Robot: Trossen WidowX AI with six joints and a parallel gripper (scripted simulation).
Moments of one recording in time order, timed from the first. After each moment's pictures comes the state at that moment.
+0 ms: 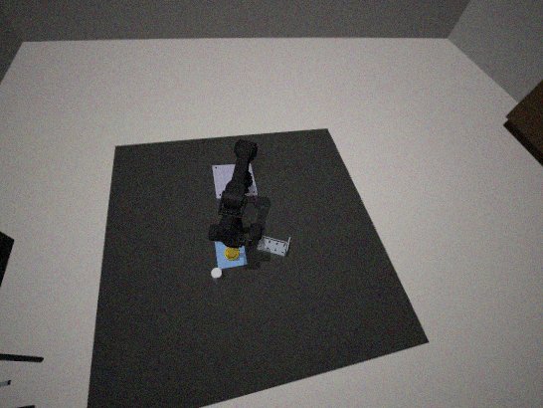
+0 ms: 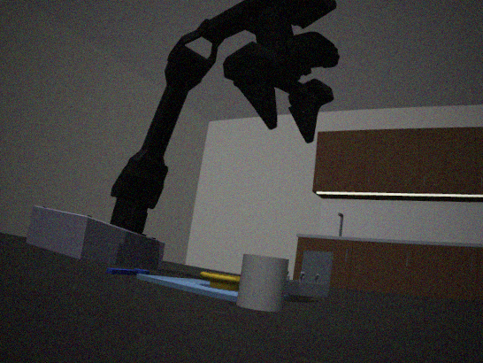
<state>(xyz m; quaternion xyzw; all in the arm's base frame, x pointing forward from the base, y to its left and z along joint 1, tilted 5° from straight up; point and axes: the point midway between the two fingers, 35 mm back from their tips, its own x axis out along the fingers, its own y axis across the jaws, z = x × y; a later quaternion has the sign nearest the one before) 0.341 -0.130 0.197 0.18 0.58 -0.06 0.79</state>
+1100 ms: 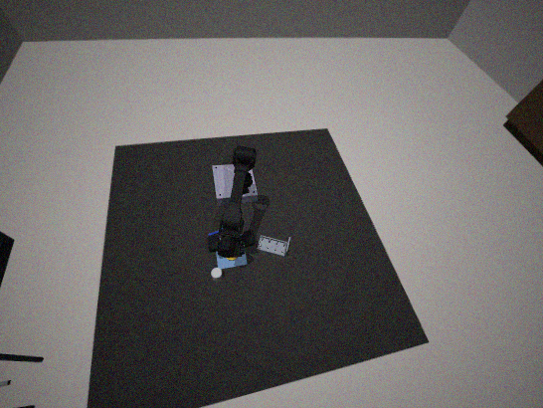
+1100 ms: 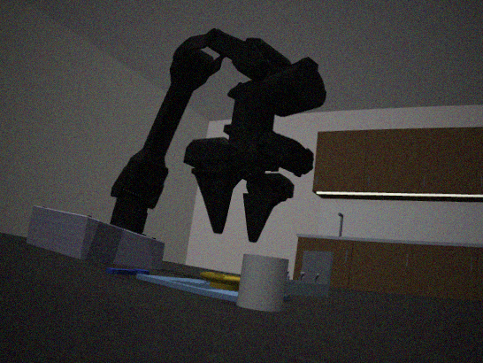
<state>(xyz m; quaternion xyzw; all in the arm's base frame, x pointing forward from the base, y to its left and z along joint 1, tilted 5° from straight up) 0.306 -0.134 0.051 0.07 0.68 -0.02 0.73</state>
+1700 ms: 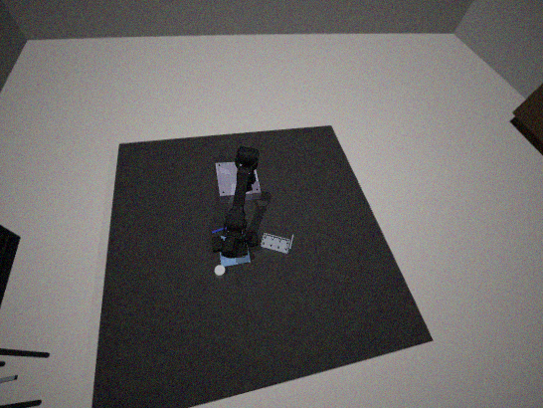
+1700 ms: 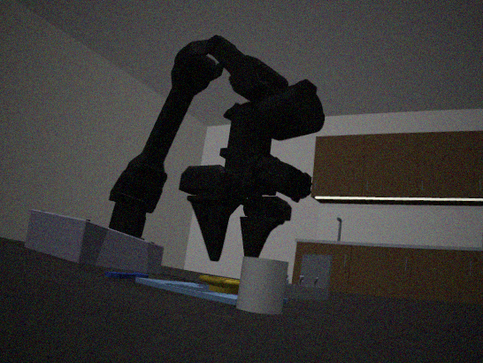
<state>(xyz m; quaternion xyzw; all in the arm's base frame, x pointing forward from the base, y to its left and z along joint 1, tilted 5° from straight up) 0.309 -0.133 0.023 0.07 0.68 -0.02 0.73</state>
